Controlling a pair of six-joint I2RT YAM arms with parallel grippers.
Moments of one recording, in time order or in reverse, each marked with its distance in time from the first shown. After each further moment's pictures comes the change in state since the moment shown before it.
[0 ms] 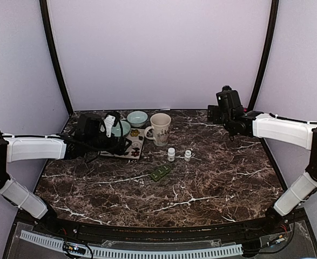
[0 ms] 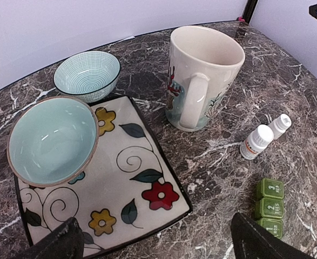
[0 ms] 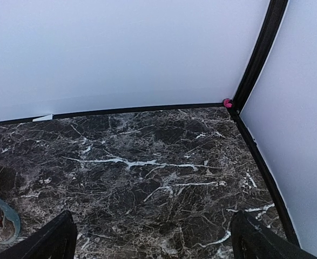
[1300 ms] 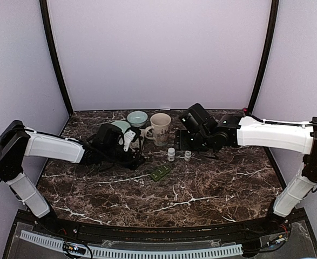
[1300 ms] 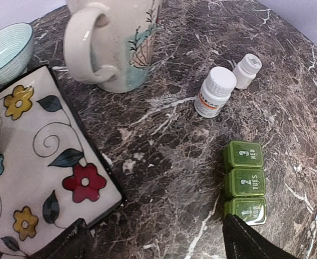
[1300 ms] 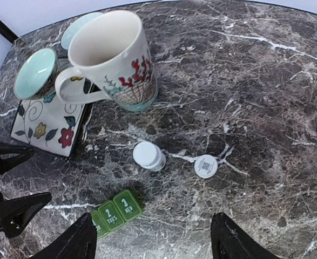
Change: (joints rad) left arm -0.132 0.170 0.031 0.006 0.053 0.027; right arm 0.372 0.058 0.157 -0.437 -0.287 0.469
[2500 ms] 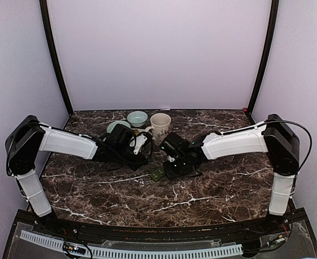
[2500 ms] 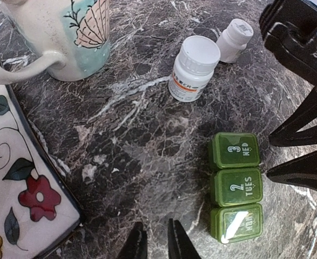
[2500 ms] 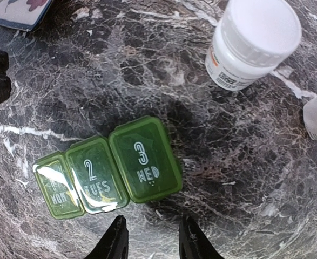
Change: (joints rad) left arm -0.047 0.171 0.163 -0.121 0.046 0.034; right arm 0.050 0.334 0.008 0.045 -0.274 -0.140
